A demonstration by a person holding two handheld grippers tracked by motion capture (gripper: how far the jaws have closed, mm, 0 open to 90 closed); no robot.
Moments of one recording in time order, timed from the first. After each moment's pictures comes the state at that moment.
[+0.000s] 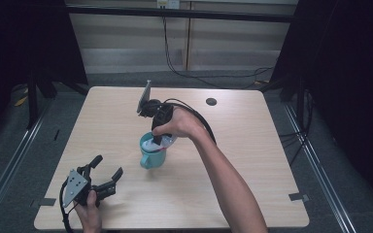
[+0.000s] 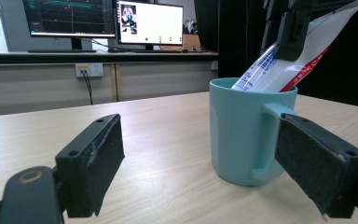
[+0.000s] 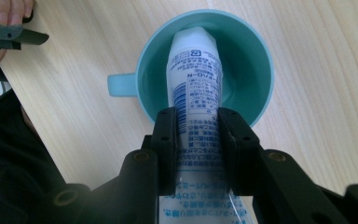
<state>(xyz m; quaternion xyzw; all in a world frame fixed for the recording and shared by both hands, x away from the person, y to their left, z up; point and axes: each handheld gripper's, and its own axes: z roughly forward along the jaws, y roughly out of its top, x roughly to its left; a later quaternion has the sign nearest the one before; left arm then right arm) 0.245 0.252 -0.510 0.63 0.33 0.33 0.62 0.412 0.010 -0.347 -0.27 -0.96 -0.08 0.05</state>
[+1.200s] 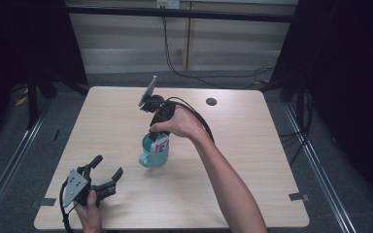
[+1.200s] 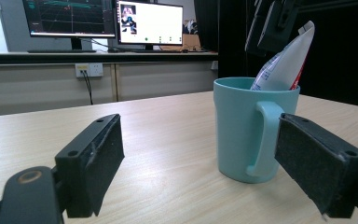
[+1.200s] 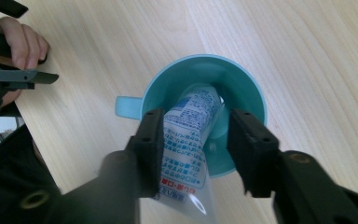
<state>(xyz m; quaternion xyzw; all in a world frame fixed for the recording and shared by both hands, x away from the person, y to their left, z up) 0.246 0.252 -0.510 0.63 0.33 0.33 0.62 0.417 0.001 -0.343 -0.29 -0.94 -0.15 0.04</state>
